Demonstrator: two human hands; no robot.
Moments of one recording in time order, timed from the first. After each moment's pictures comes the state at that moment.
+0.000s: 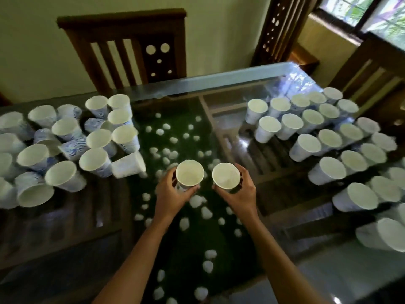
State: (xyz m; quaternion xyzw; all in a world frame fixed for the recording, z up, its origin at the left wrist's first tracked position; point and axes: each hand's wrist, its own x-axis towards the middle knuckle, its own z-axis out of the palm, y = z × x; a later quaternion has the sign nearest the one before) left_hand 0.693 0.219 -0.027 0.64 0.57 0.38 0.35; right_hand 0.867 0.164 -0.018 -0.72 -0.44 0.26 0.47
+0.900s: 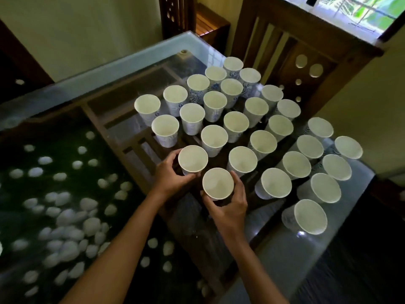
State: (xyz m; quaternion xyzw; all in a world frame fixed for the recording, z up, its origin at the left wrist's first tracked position) left_hand 0.967 0.275 -0.045 0.73 0.40 0.22 0.50; right_hand 1.039 0.123 -0.056 -0.79 -0.24 0.10 0.55
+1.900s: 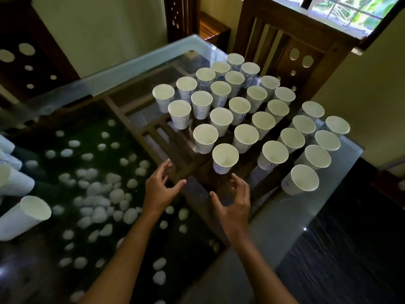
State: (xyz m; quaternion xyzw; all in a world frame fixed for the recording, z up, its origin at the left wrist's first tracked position) left_hand 0.864 0.208 -0.043 0.70 0.47 0.24 0.48; right_hand 0.971 0.060 -0.051 -0.80 -0.29 0.06 0.52
